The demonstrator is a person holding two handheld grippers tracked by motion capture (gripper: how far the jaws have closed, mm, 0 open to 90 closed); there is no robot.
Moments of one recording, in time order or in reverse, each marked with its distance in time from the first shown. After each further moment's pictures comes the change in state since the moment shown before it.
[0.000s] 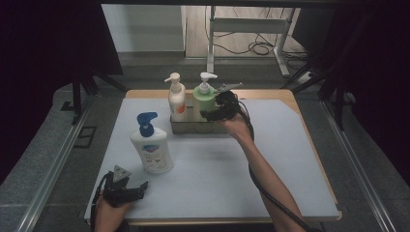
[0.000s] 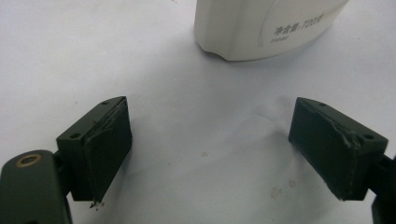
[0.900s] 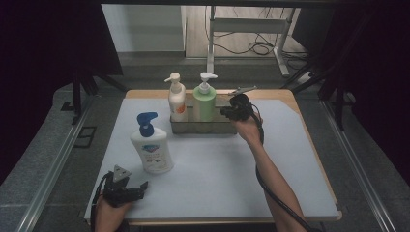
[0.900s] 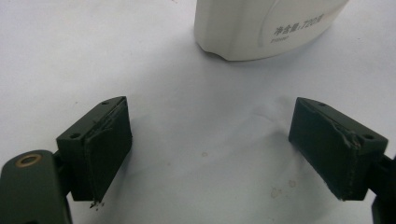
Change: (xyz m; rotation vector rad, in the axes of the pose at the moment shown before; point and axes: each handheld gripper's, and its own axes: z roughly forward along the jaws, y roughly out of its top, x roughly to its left) left arm 0.000 0.000 0.000 0.001 0.000 0.000; right arm -0.037 -0.030 -0.008 0.051 -0.066 0.099
